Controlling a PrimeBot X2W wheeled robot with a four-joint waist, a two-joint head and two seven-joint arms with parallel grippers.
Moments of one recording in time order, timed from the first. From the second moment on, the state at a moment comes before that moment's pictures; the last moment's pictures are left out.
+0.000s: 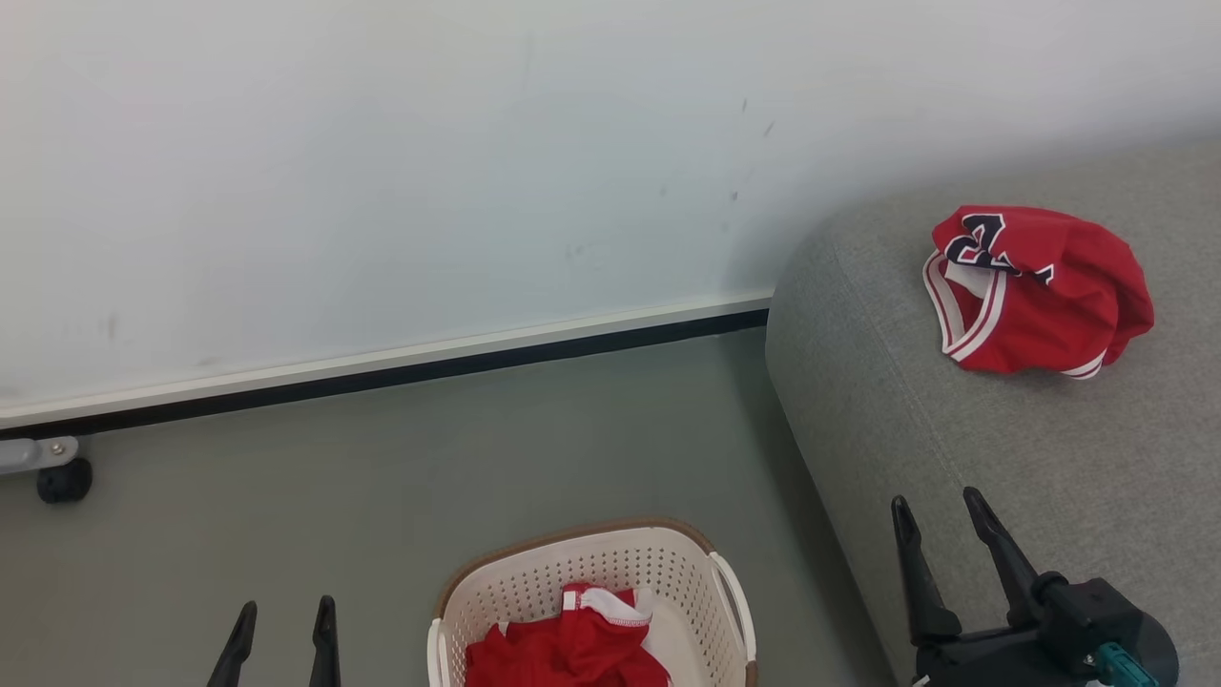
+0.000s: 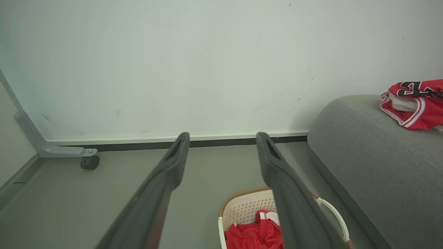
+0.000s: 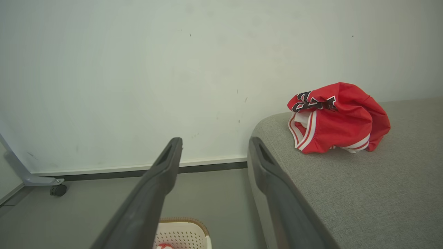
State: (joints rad) left arm 0.15 0.25 -0.19 0.09 -0.44 0.12 -0.25; right arm -0.05 -0.24 0.36 0.12 0.37 -0.12 -0.26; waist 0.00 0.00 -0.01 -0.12
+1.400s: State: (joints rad) left arm -0.39 0.18 -0.43 0.41 -0.28 0.02 -0.07; right arm -0.46 -0.23 0.22 -0.04 0.30 -0.12 -0.26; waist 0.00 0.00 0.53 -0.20
